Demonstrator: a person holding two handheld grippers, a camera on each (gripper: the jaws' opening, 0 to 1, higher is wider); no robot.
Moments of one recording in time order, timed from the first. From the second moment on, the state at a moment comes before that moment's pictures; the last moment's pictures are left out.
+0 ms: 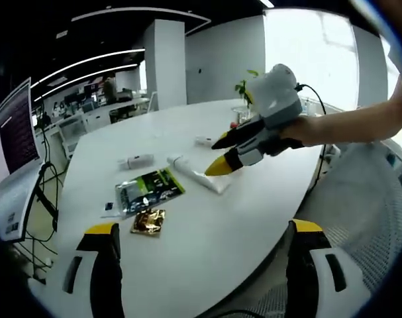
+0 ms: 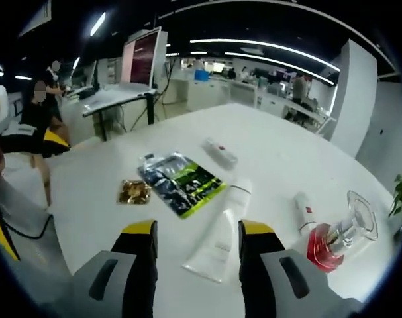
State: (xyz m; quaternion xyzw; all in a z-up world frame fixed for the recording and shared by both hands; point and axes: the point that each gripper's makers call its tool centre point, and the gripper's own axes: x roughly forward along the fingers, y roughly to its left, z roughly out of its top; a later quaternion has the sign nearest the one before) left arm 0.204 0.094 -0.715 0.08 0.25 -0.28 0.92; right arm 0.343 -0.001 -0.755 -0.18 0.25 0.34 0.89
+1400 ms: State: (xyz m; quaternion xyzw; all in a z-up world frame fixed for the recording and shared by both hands) left arm 0.200 0.094 -0.724 0.10 0.27 -0.28 0.91; right arm 0.397 -0.013 -0.821 -0.12 0.31 0.22 0.92
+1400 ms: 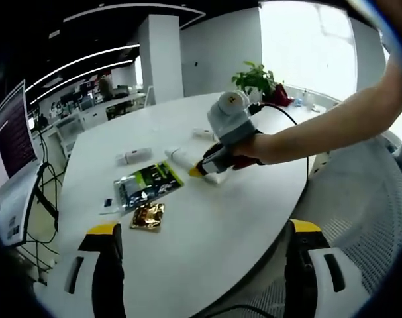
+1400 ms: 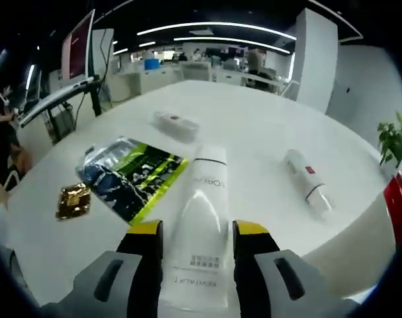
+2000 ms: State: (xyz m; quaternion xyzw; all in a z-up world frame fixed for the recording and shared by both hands) left arm 0.198 0.094 -0.730 0.12 0.28 -0.29 0.91; right arm 0.400 -0.009 -0.826 -0.13 0.30 0.23 0.92
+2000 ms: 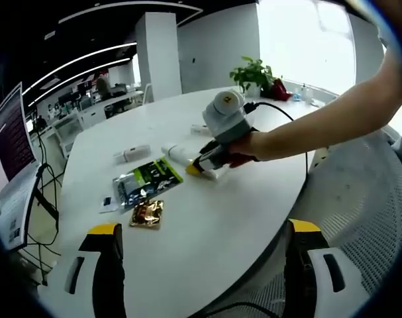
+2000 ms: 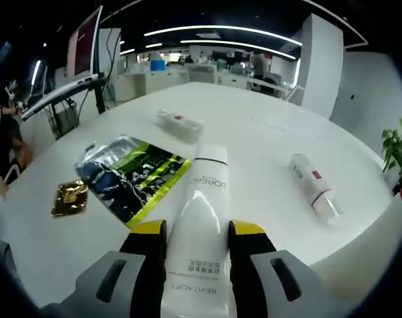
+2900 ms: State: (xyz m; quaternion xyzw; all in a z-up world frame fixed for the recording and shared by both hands) left arm 0.199 0.094 -0.731 0.14 0.28 -0.29 0.90; right arm 0.367 0.005 -0.818 -0.21 0.28 0.34 0.87
